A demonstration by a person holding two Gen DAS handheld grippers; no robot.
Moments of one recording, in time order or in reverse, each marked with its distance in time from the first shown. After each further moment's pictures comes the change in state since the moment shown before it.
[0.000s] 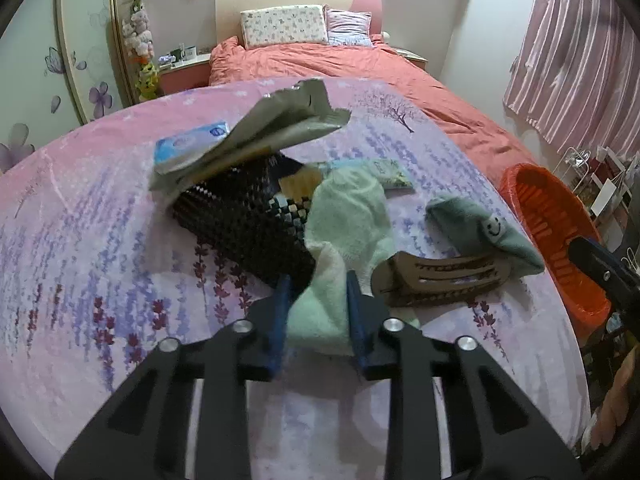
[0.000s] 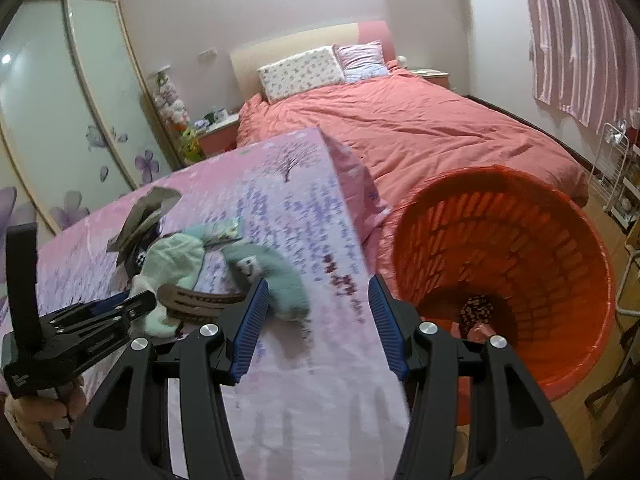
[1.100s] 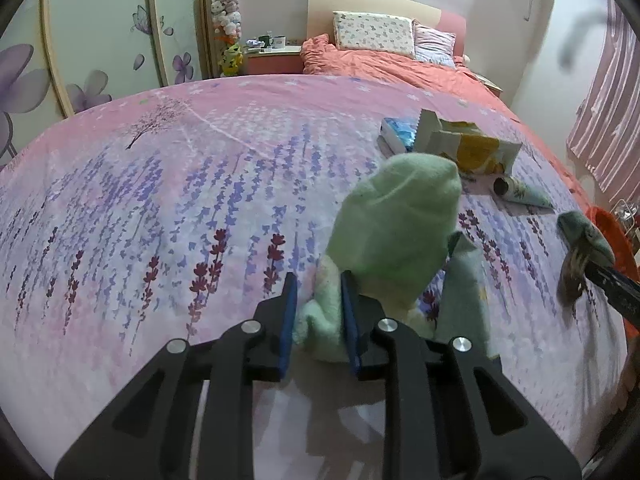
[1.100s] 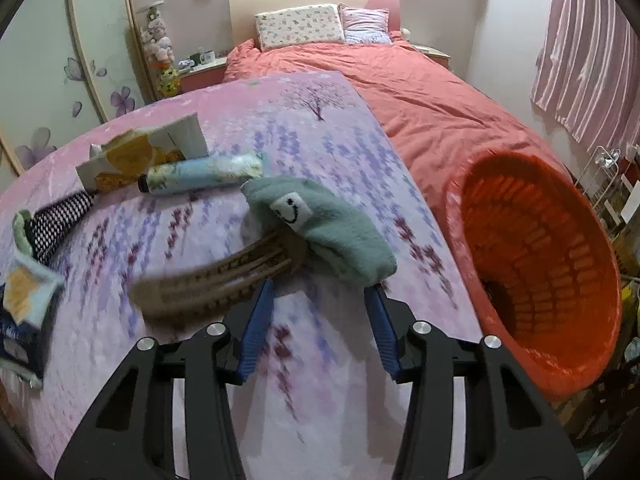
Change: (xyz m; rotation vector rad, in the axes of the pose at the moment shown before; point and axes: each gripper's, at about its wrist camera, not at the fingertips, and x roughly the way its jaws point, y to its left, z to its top) left arm -0.045 0.159 -0.037 -0.188 -0.020 0.189; right arm 0.055 0.068 -0.008 -0.102 0.132 -0.125
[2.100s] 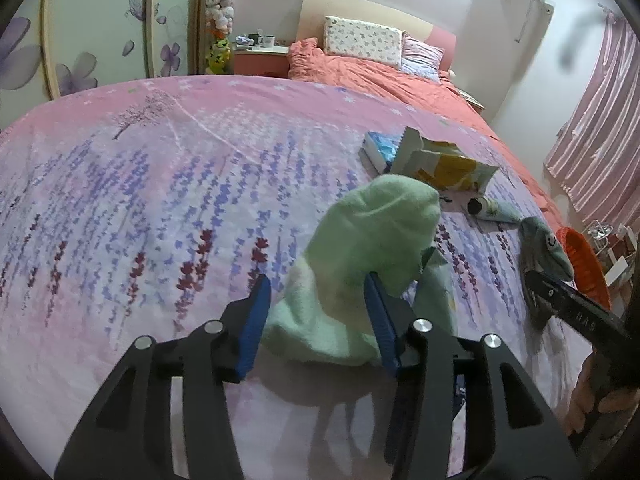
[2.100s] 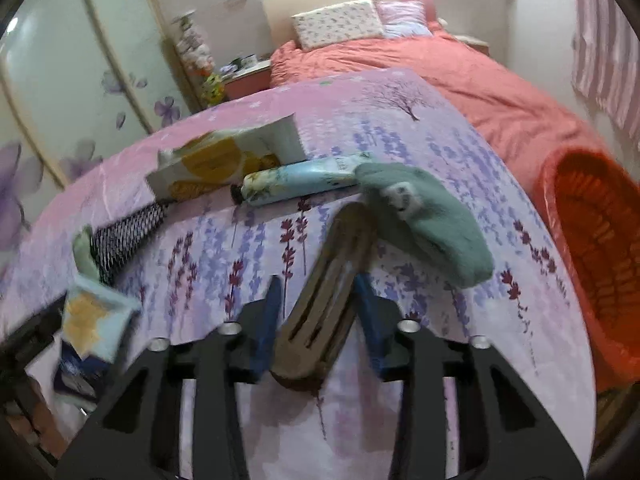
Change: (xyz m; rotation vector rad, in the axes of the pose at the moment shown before) left arm -0.008 0.005 -0.001 -0.056 -0.008 -0.126; right arm 0.003 0.047 -0.006 -0.018 0.031 0.193
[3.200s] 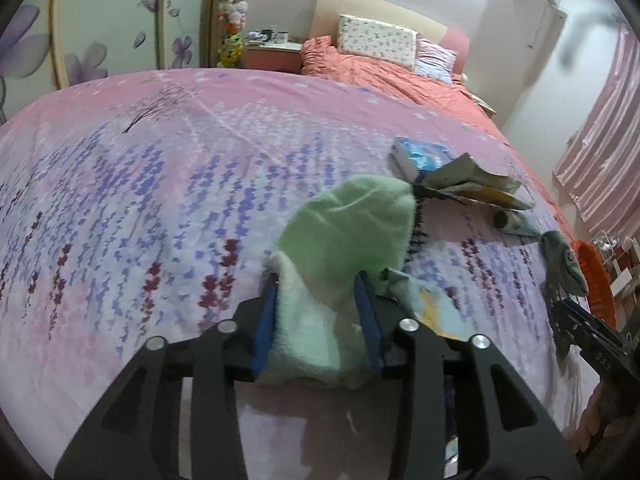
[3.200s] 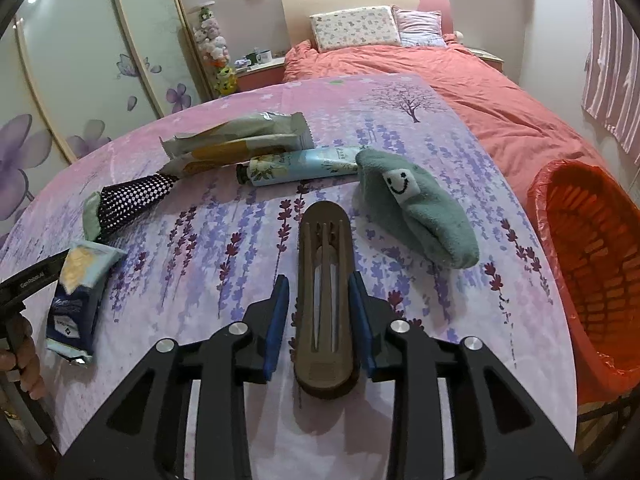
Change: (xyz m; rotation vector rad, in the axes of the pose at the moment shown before) left arm 0.012 0.012 0.013 -0.032 -0.001 0.024; right arm -0.007 -0.013 -0.004 -0.038 -0.011 -0.008
